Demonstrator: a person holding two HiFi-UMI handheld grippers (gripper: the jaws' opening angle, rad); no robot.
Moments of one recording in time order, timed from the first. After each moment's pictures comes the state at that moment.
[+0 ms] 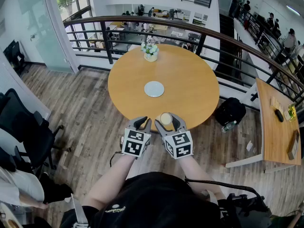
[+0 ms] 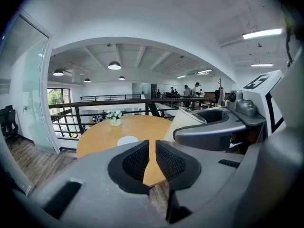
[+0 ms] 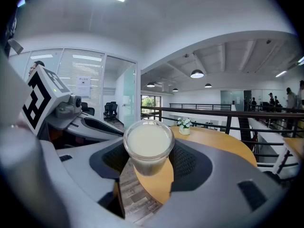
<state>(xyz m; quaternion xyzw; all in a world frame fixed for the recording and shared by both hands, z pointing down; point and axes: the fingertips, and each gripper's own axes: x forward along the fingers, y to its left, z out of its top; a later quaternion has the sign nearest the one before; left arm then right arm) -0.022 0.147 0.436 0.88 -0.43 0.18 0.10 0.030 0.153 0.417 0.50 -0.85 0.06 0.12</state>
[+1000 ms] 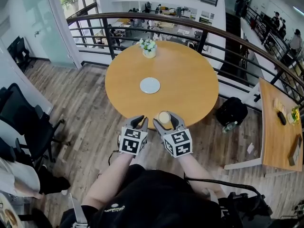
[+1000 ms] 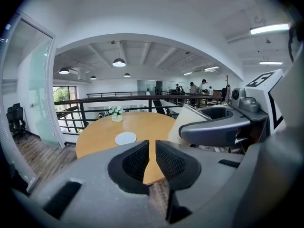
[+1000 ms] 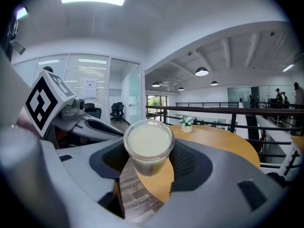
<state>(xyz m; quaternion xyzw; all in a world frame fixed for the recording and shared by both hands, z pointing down) 0.025 0.151 0.450 0.86 -0.46 0.19 0.11 0.084 0.158 0.426 0.46 -0.88 0.07 0.12</state>
